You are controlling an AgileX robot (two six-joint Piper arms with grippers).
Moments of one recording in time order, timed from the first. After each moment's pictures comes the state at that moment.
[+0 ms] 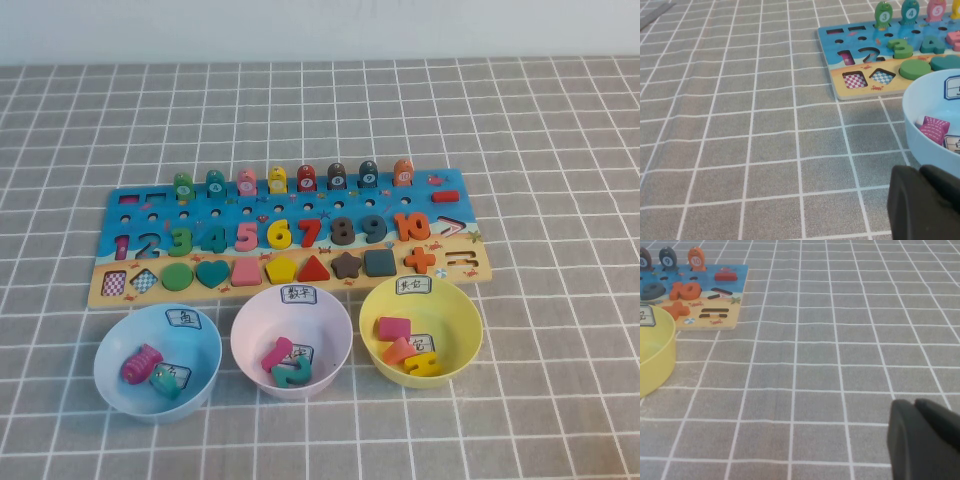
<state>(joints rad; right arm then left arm) 0.08 -0.01 0.03 0.02 0.37 0.03 -0.05 -0.01 0.03 0.00 0.37 0.04</state>
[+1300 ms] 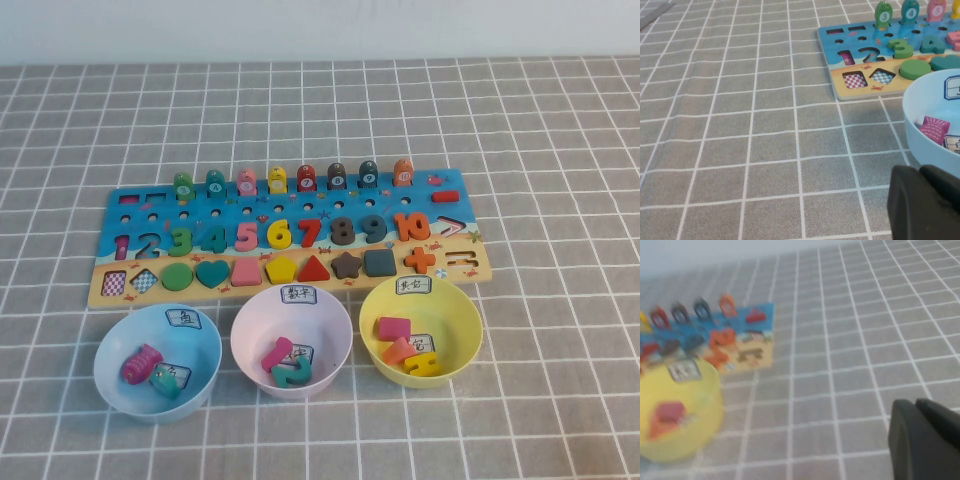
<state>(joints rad) 0.08 -0.01 0.03 0.20 0.31 0.03 -0.05 -0.01 0.03 0.00 0.37 0.04</state>
